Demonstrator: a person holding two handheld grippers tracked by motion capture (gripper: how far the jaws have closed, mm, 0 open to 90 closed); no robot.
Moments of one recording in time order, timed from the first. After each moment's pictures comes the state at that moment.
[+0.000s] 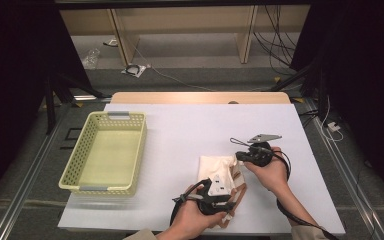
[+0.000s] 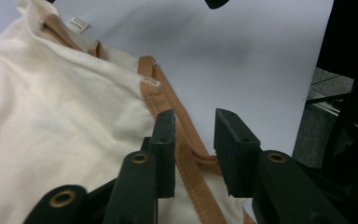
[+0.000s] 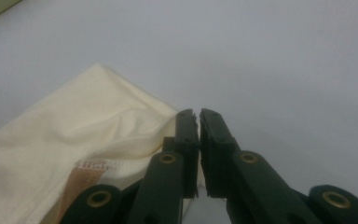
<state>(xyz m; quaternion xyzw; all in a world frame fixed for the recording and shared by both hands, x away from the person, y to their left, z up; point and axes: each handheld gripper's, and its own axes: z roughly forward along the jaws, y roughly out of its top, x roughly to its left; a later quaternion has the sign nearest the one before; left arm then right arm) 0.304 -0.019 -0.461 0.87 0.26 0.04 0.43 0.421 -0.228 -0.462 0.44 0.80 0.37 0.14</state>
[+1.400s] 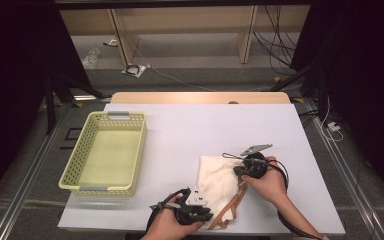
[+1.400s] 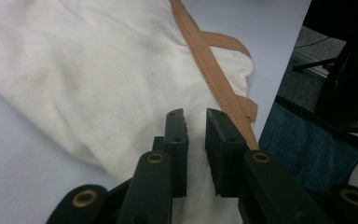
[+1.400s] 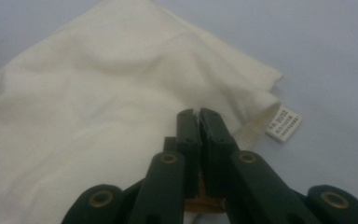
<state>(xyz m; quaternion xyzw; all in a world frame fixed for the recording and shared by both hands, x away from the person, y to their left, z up) 0.285 0.034 -0.473 0.89 0.25 0.02 0.38 0.396 -0.212 -0.474 0.42 0.85 0.31 0.10</state>
